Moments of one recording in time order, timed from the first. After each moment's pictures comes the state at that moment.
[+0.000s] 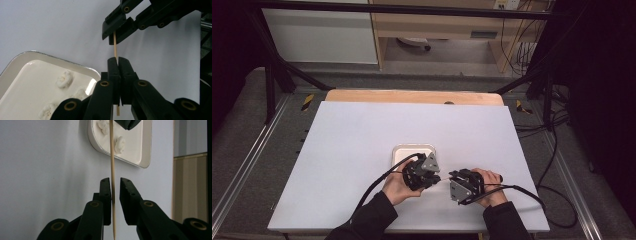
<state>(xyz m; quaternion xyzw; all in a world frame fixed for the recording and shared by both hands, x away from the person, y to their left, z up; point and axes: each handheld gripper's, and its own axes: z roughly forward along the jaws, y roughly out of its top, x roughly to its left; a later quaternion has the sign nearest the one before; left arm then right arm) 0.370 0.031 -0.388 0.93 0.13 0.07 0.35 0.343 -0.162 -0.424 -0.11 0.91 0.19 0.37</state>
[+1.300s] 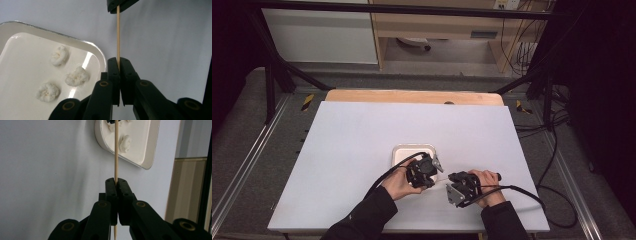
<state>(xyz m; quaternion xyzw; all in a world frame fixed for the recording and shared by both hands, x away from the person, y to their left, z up) 0.381 0.017 -0.395 0.96 0.14 0.04 0.22 0.340 -0.153 -0.423 -0.15 0.90 0.14 0.38</state>
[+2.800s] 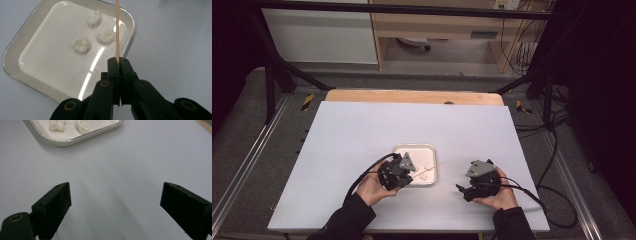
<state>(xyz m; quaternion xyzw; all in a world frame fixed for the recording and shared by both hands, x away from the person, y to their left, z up) 0.370 0.096 -0.392 0.94 0.20 0.09 0.27 0.356 -0.204 -0.430 0.26 0.88 0.31 0.24</state>
